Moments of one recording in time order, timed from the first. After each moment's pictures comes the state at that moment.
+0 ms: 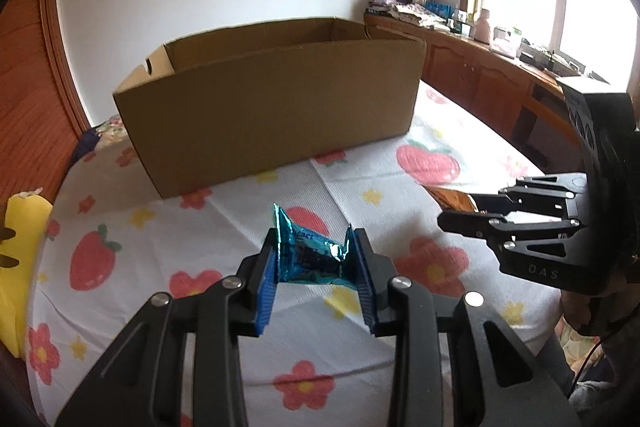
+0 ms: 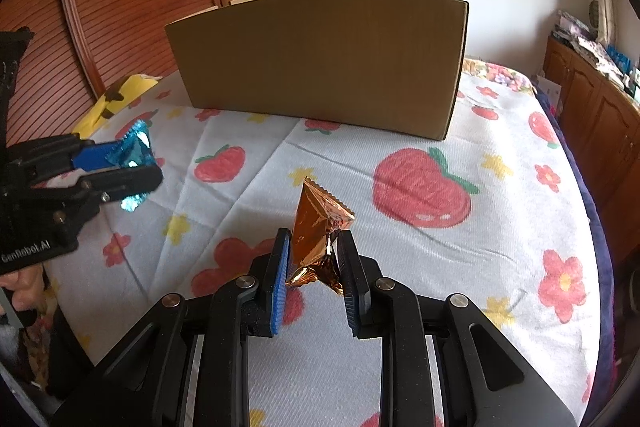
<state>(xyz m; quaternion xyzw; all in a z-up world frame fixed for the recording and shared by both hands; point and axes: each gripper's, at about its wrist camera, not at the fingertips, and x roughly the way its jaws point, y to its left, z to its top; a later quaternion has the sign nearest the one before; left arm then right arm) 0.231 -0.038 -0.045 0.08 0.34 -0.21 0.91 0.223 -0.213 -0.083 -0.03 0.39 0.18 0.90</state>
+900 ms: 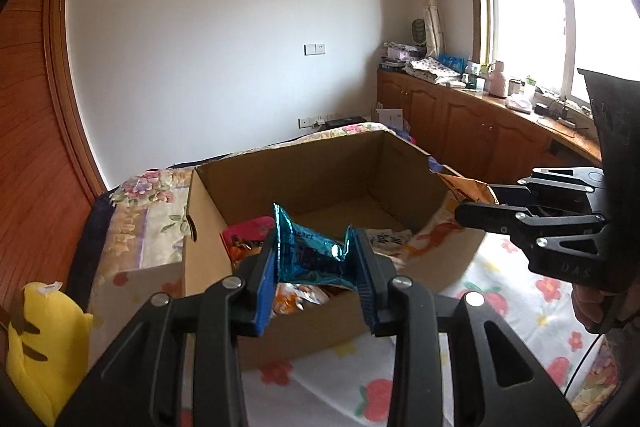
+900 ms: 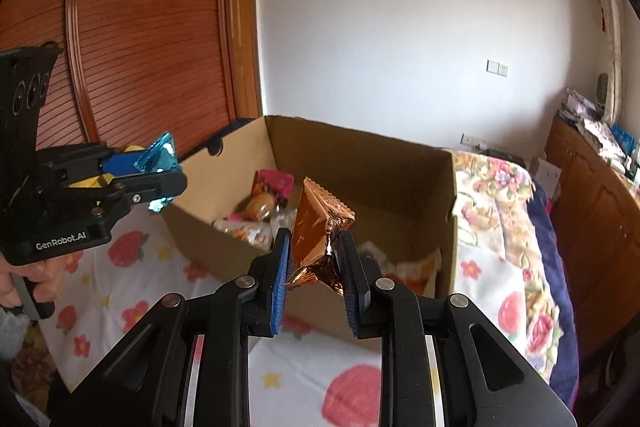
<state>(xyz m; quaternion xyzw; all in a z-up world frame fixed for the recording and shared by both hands) 0.364 -0.013 0.051 0.07 0.26 -0.20 0.94 0.325 -0.194 0.036 -0.07 0.27 0.20 0.94</state>
